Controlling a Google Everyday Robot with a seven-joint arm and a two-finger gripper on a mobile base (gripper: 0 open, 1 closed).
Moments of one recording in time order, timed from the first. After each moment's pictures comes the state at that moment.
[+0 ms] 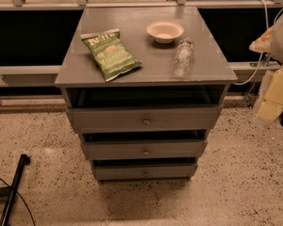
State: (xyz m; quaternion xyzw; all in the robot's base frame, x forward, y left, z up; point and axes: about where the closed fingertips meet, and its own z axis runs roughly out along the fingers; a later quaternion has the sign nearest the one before) arm 0.438 -0.217 0.977 -0.60 0.78 -0.03 0.16
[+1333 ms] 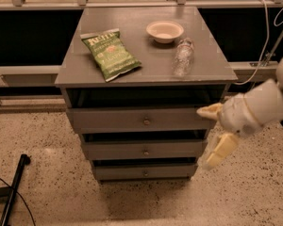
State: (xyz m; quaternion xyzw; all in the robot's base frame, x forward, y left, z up) arm 0.456 -0.164 0.783 -0.62 0.72 0.21 0.24
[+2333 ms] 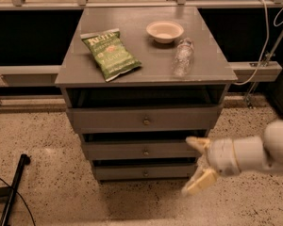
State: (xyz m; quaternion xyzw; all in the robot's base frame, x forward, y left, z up) arm 0.439 -0.133 0.678 -0.53 0.71 0.31 0.34
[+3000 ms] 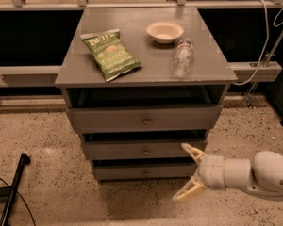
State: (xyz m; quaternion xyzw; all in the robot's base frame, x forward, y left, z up) arm 0.448 -0.120 0.619 -0.53 0.67 0.25 0.44
